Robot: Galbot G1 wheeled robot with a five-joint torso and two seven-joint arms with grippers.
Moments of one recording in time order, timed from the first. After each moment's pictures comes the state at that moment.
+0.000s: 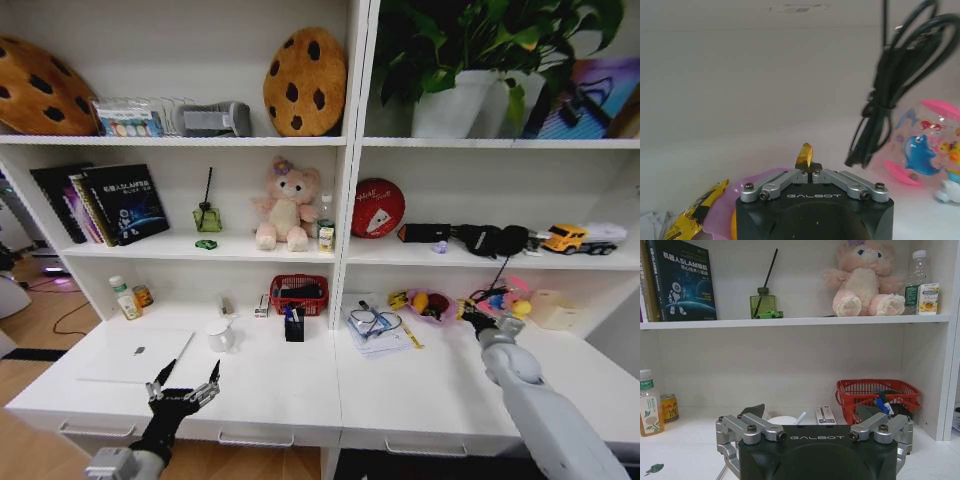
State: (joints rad) left arm 1.99 -1.33 -0.76 -2.48 -0.31 0.15 -0.03; right arm -0.81 0.92 0.50 1.20 0.71 -0.15 0.13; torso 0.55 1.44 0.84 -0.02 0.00
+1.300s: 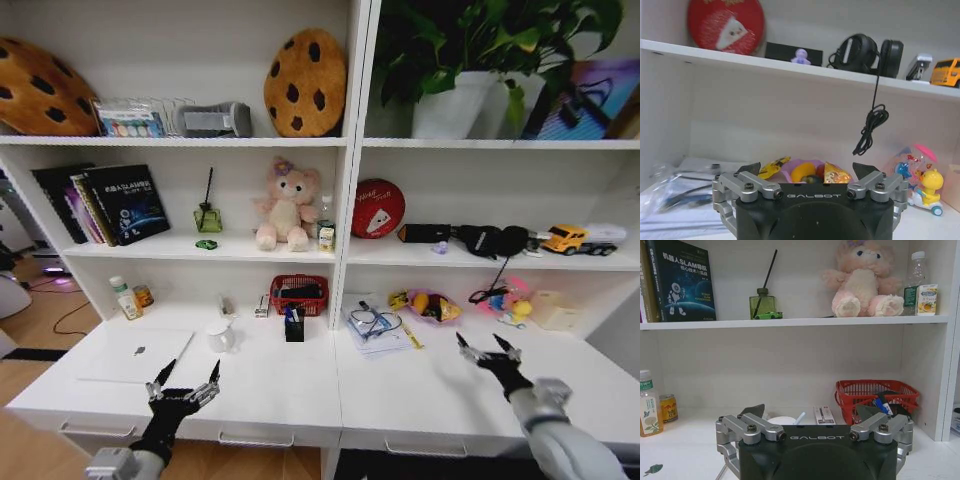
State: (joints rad) left arm 1.99 -1.33 -0.76 -2.48 -0.31 0.15 -0.03; right arm -1.92 1.03 1.00 2.10 0.57 0.05 0.04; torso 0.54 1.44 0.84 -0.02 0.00
